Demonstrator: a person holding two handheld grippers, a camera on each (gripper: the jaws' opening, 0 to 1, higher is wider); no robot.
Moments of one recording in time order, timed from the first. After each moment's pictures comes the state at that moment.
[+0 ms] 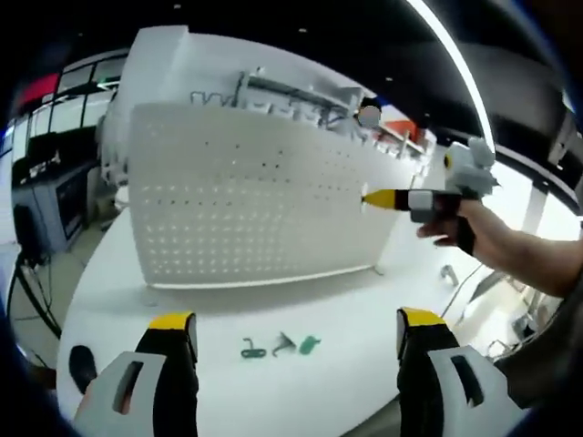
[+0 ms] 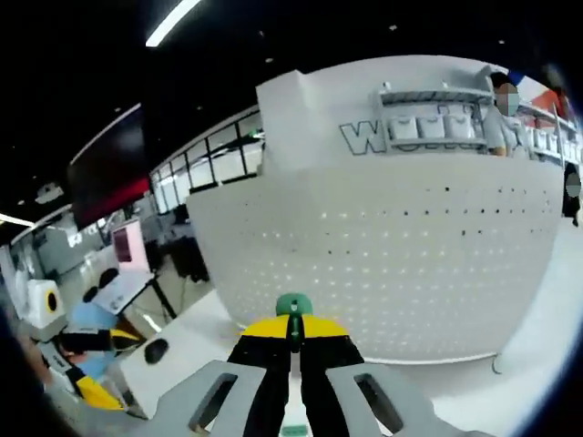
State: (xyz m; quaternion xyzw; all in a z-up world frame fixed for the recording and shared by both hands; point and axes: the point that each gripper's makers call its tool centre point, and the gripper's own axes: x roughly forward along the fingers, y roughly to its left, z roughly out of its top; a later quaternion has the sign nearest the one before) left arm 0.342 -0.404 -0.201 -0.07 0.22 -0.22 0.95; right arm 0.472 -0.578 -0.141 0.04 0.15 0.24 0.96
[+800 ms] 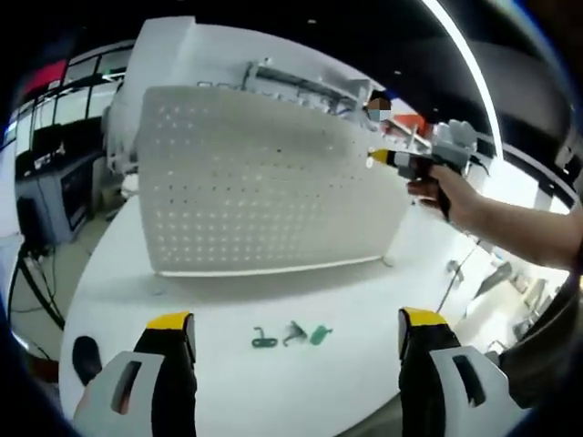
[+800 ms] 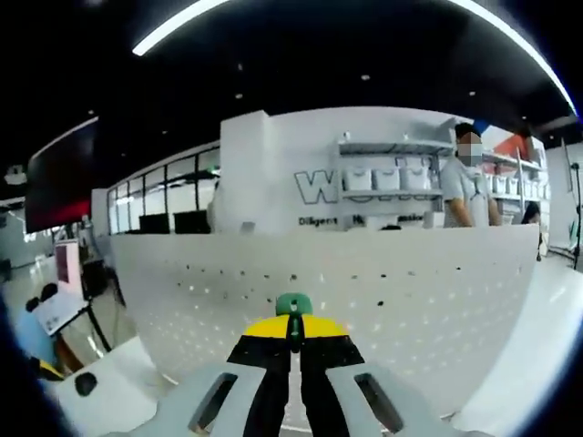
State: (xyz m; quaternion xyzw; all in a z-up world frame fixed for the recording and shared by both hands) left arm 0.345 -0.389 -0.216 -0.08 0.25 -0.21 0.94; right arm 0.563 -0.619 -0.098 0.02 0.04 0.13 0.99
